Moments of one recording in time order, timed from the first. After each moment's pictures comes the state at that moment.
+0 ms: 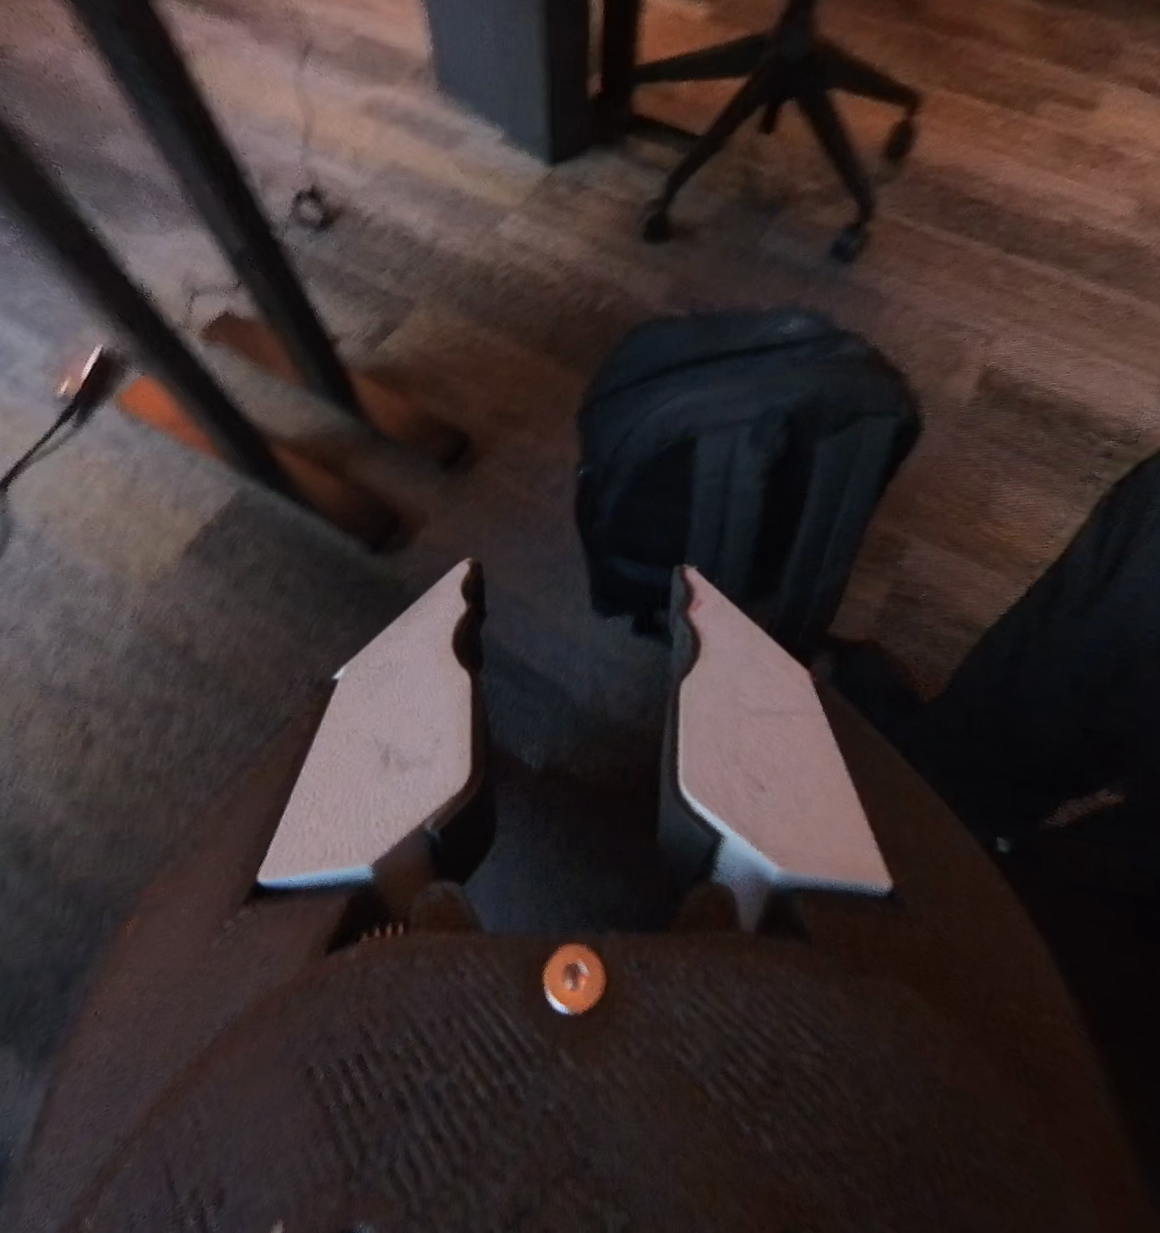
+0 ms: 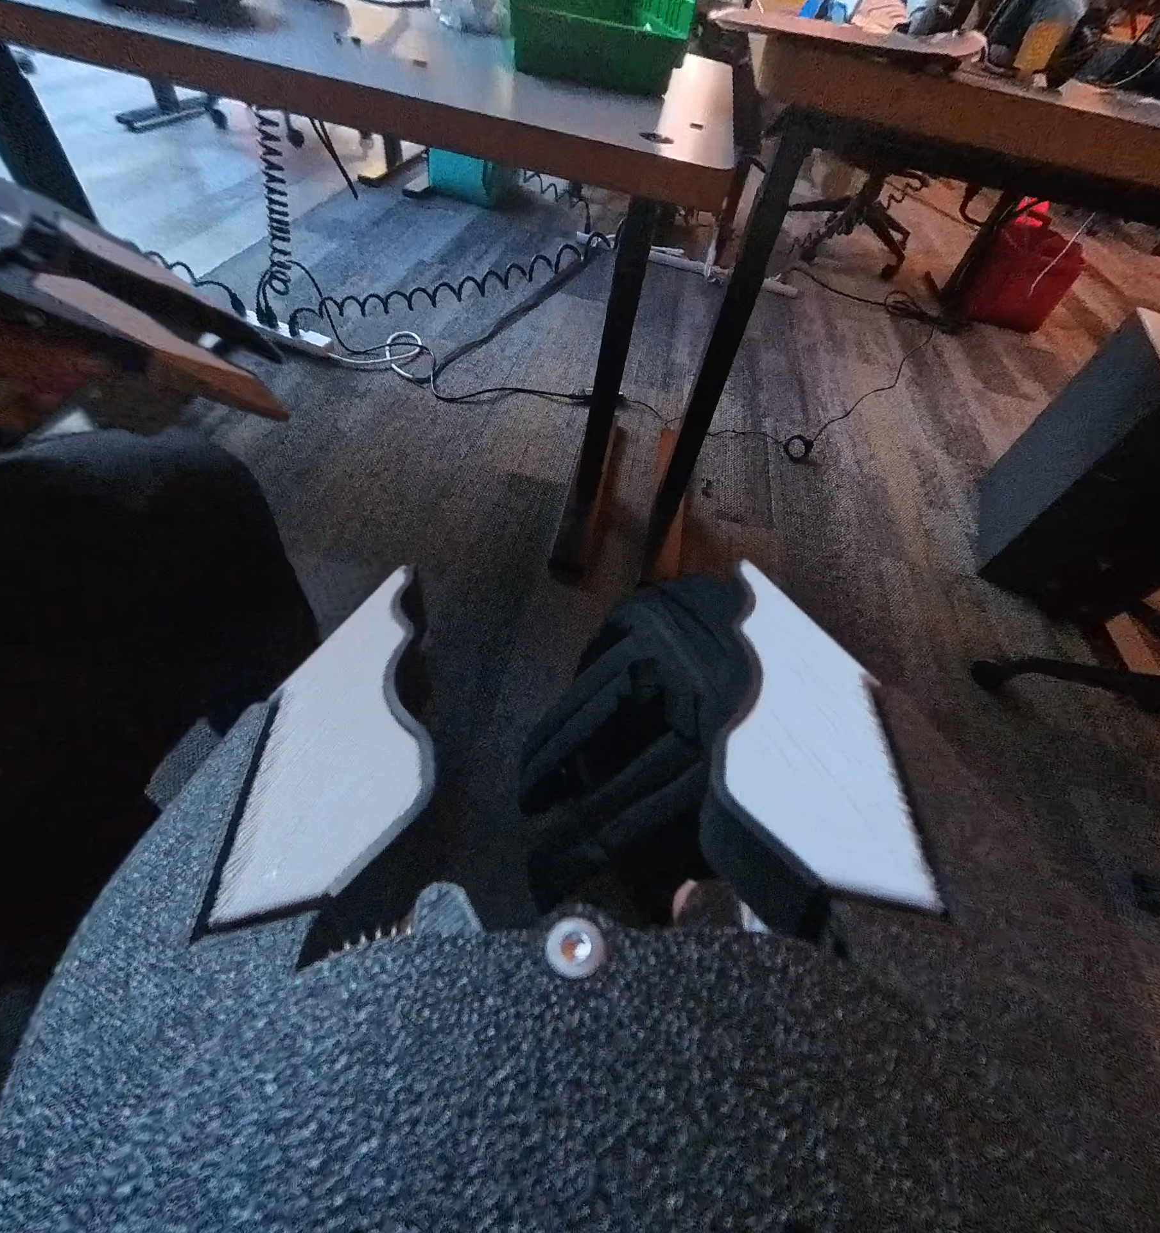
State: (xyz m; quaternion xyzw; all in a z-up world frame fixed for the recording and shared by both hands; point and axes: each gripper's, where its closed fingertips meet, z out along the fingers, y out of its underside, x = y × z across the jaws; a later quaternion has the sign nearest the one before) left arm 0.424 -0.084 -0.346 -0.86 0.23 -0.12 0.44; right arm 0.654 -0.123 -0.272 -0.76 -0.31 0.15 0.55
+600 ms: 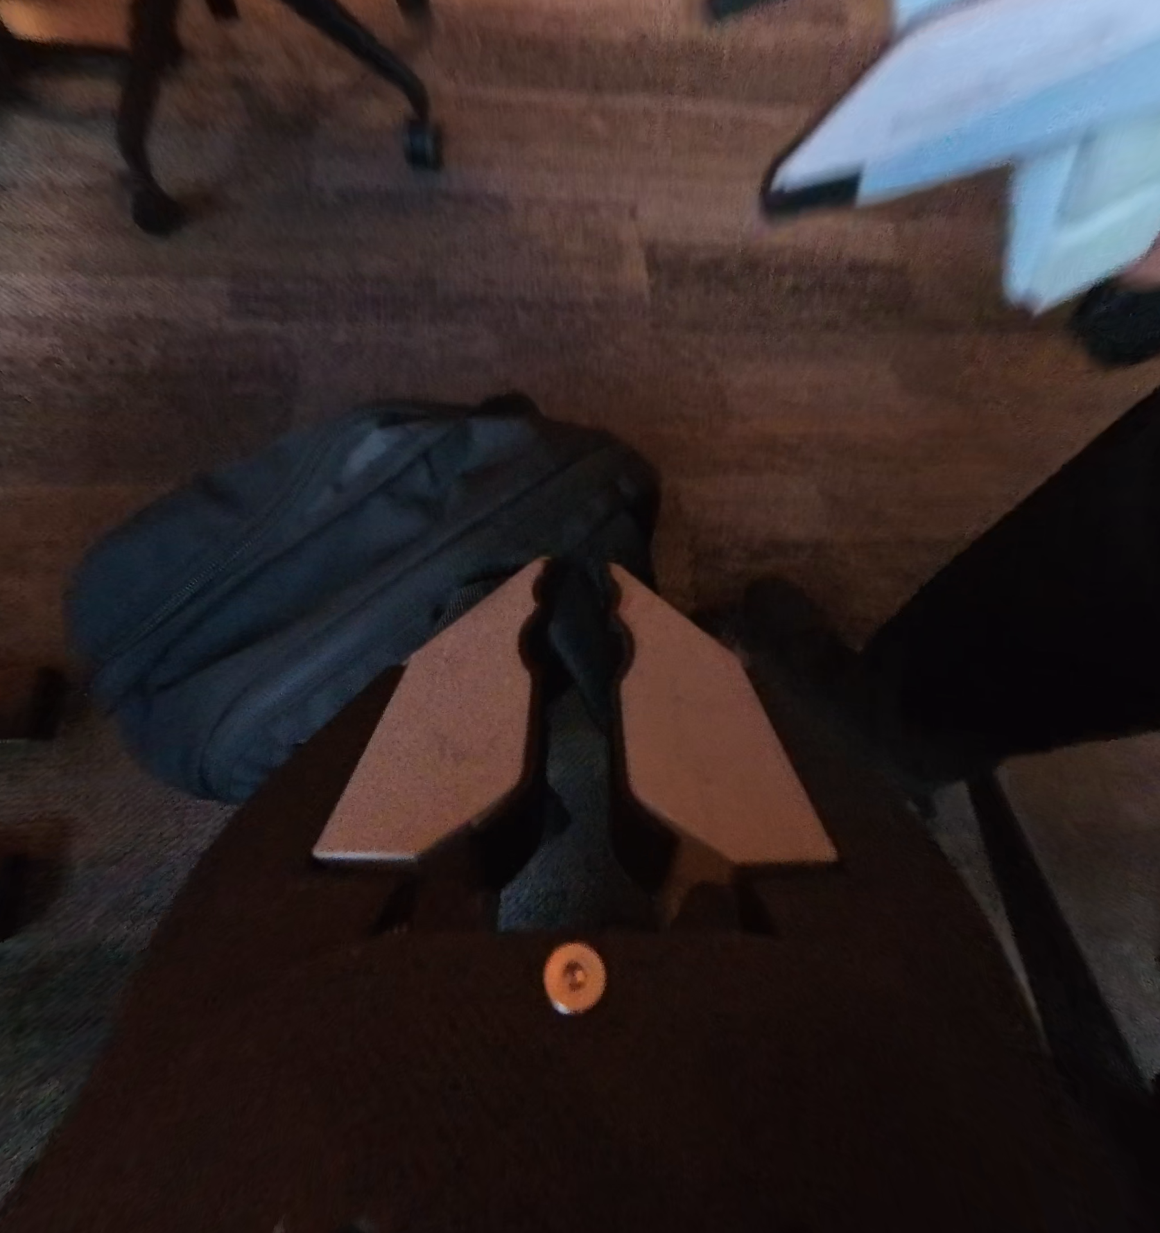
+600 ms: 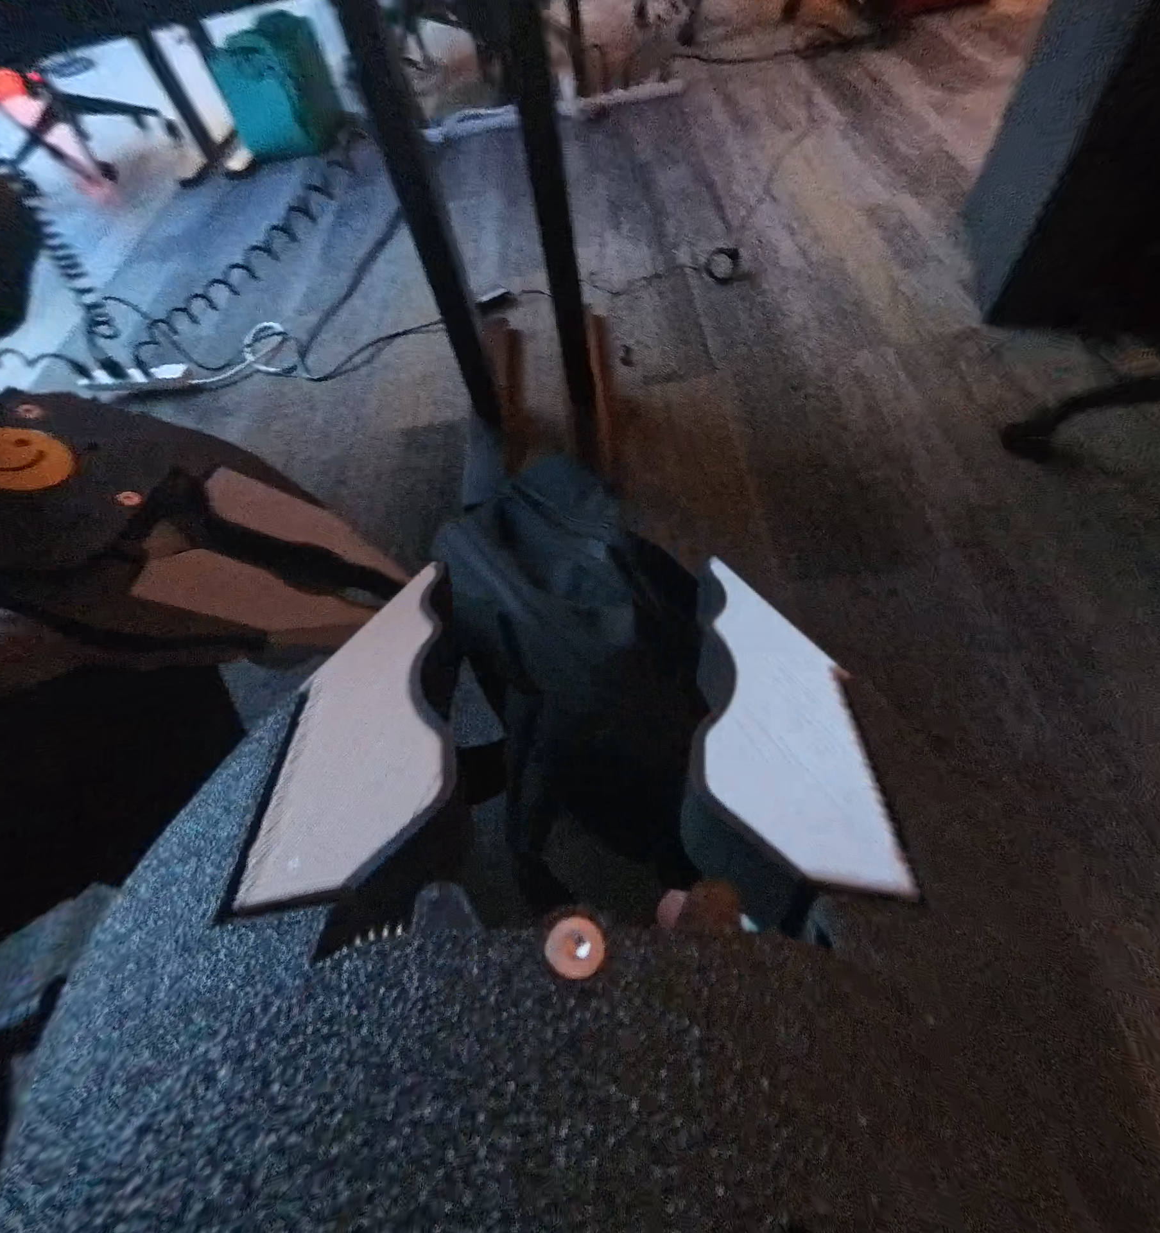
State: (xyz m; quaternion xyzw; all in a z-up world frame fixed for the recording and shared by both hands) left arm 0.698 -0.007 -0.477 -0.78 0.47 -0.26 0.32; right arm 0.776 0.009 -0.404 -0.84 -0.14 0.18 0.49
